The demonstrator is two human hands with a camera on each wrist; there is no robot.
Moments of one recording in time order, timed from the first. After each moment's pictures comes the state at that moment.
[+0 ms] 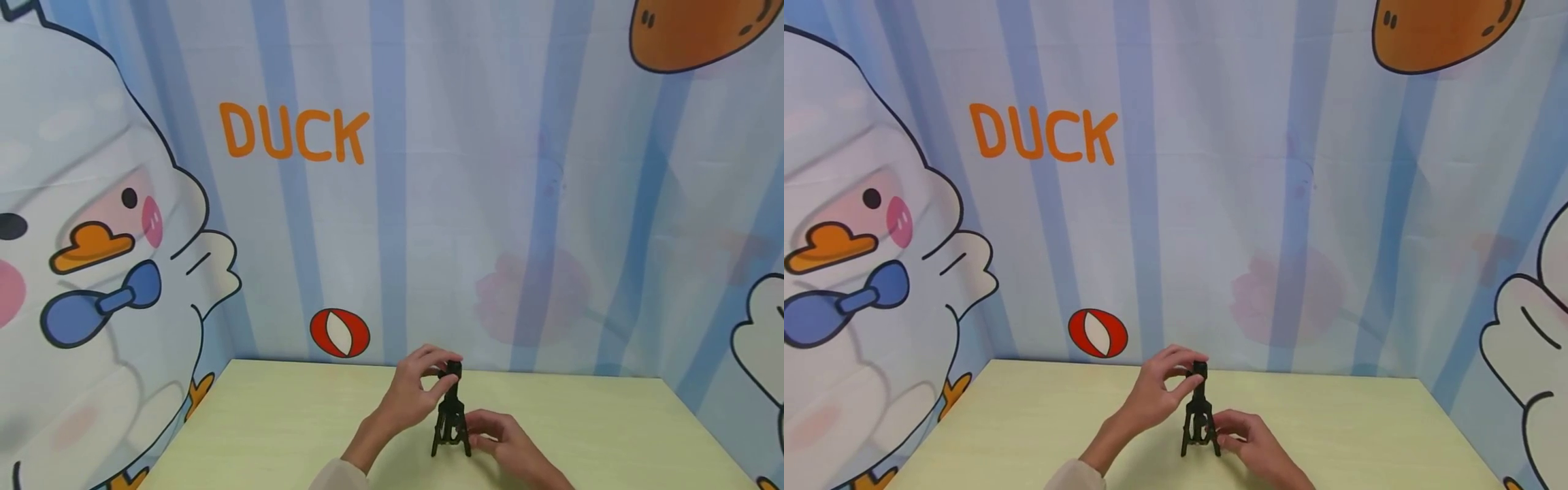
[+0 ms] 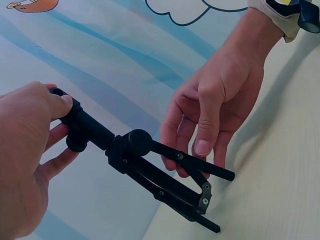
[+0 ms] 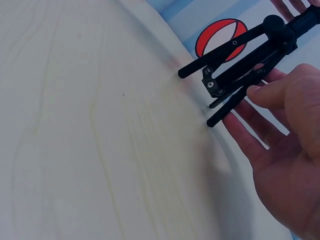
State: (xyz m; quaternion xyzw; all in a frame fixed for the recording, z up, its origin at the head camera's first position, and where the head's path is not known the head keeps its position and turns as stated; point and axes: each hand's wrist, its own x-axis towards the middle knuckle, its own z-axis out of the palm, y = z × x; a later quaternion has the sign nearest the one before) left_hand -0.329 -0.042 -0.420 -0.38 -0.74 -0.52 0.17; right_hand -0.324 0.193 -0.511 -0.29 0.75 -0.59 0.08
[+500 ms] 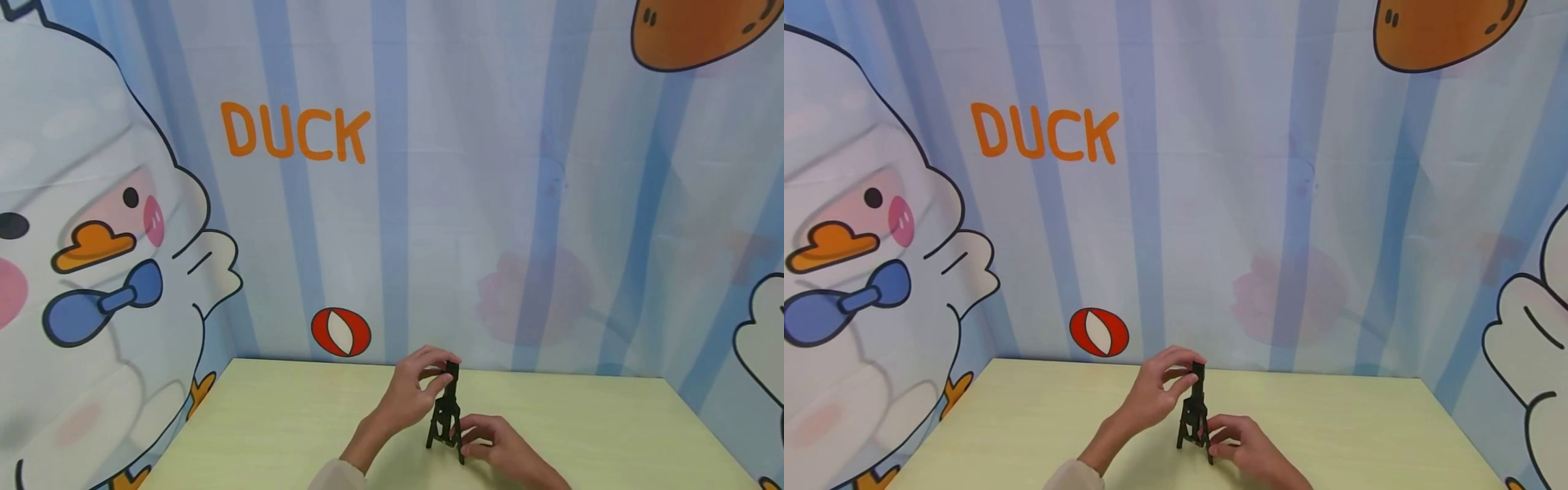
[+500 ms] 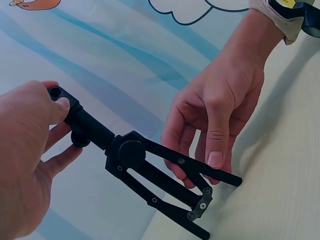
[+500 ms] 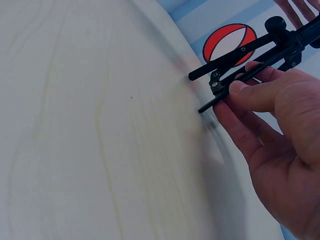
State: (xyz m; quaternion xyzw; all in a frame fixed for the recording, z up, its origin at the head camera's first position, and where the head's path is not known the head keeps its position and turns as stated) left_hand -0.328 -0.046 -0.422 -0.38 -0.74 -0.54 0.14; right_hand -0.324 0.186 -0.515 -0.35 0.74 -0.56 0.10
